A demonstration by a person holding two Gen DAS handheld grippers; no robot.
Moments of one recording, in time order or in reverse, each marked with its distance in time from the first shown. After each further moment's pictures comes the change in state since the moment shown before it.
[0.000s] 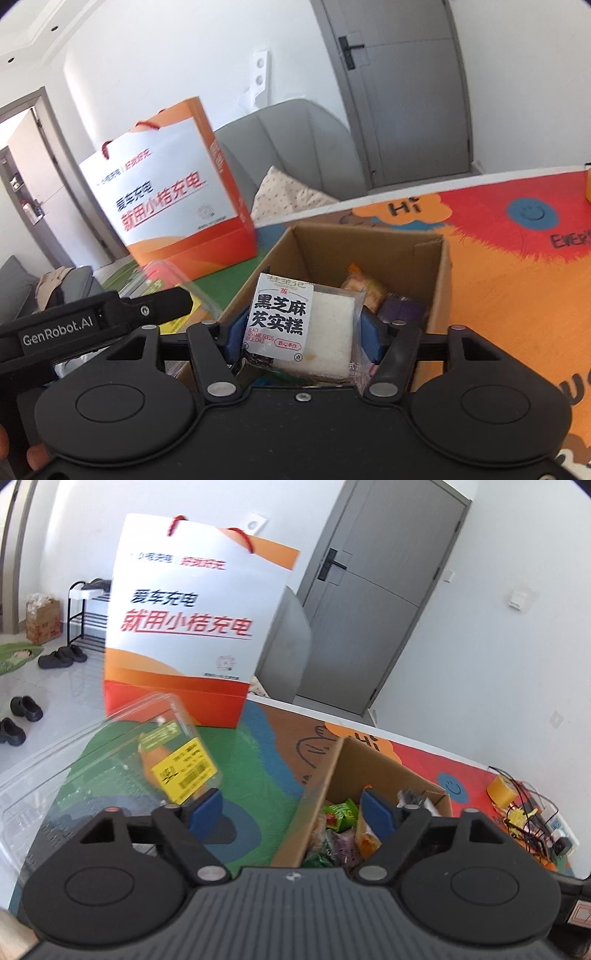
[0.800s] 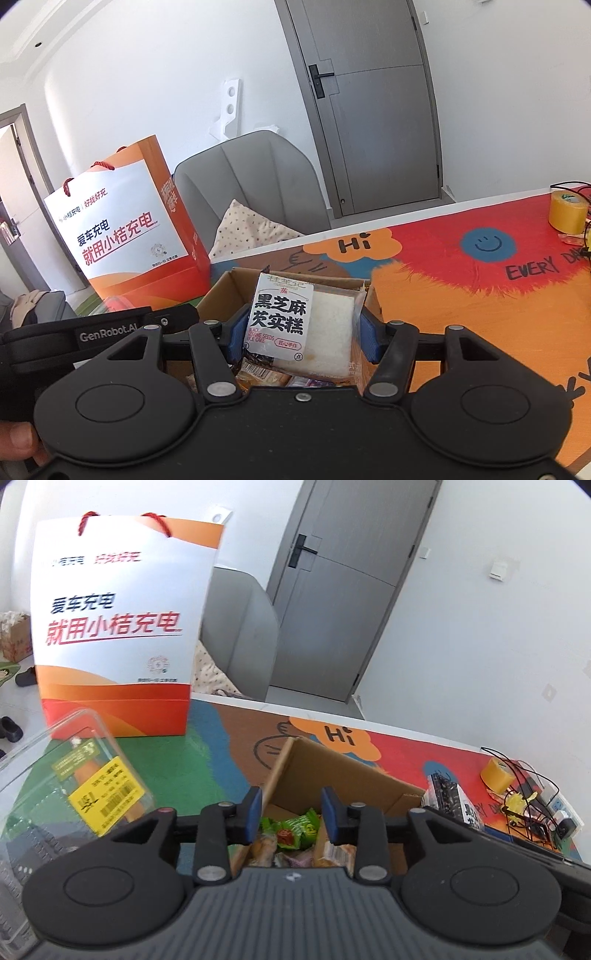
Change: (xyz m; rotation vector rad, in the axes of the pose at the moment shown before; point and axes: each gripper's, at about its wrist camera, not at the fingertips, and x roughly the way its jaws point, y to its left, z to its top) left arm 0.052 -0.048 0.007 0.094 0.032 -0.027; right arm -0.011 -0.040 0.017 0.007 -0.111 -0.107
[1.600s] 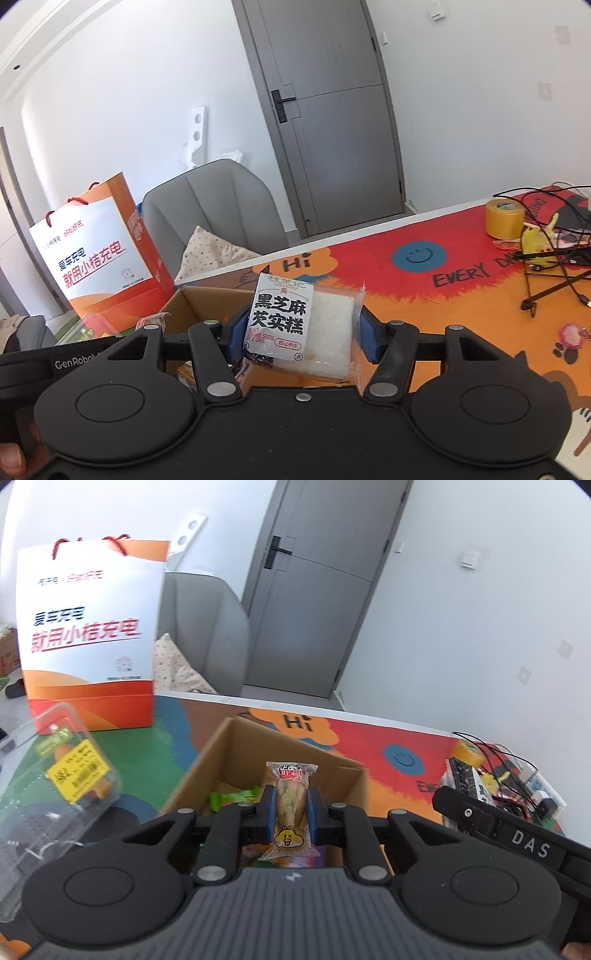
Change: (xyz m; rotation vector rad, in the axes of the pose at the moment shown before) left arm -0.027 -0.050 -0.021 0.051 -0.002 -0.028; right arm -0.055 -0.047 -0.003 0.041 -0.074 -0.084
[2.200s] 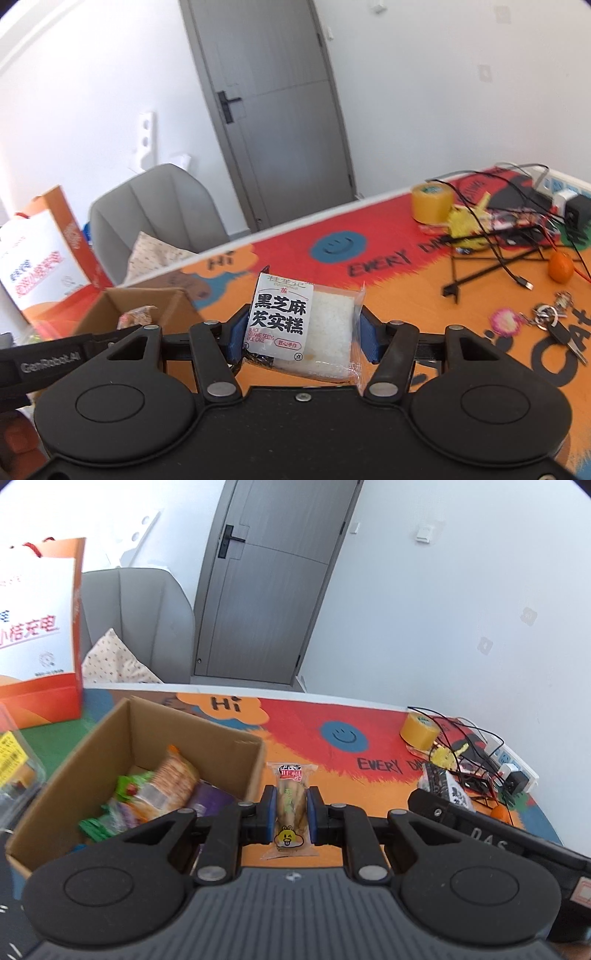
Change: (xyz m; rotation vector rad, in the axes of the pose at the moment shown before) left arm 0.015 -0.080 -0.022 0.073 0.031 -0.093; right arm -0.016 -0.073 -0.007 0.065 -0.002 -0.125
